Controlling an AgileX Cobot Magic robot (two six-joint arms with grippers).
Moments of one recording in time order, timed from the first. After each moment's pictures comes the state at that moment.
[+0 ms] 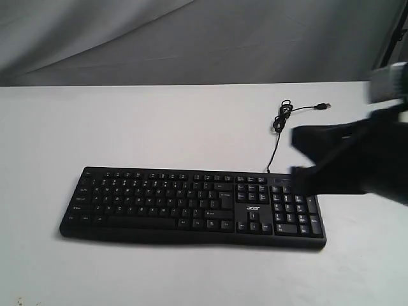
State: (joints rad) left arm -0.20 0.00 0.00 0.04 0.26 -0.02; right arm 0.61 1.01 -0.53 -0.21 0.03 0.40
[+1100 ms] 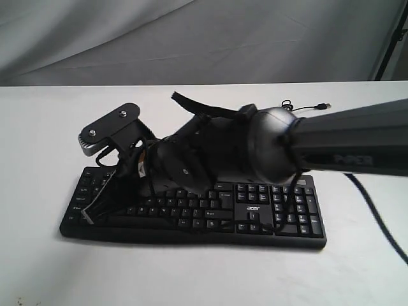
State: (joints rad) left arm -0.20 0.00 0.00 0.04 0.26 -0.02; right arm 0.92 2.01 -1.33 -0.01 0.24 0.05
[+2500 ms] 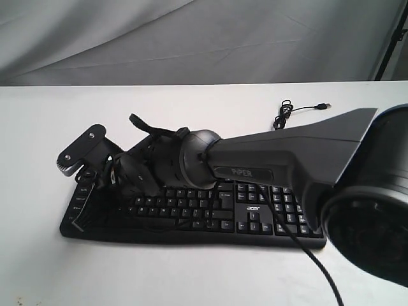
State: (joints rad) left arm -0.20 0.00 0.00 0.04 0.26 -0.02; right arm 0.92 2.32 -1.65 0.01 0.29 -0.14
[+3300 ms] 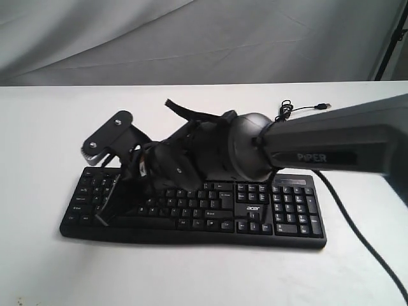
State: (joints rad) left arm -0.20 0.00 0.00 0.04 0.26 -0.02; right arm 0.89 2.11 -1.40 -0.01 0.22 -0.12
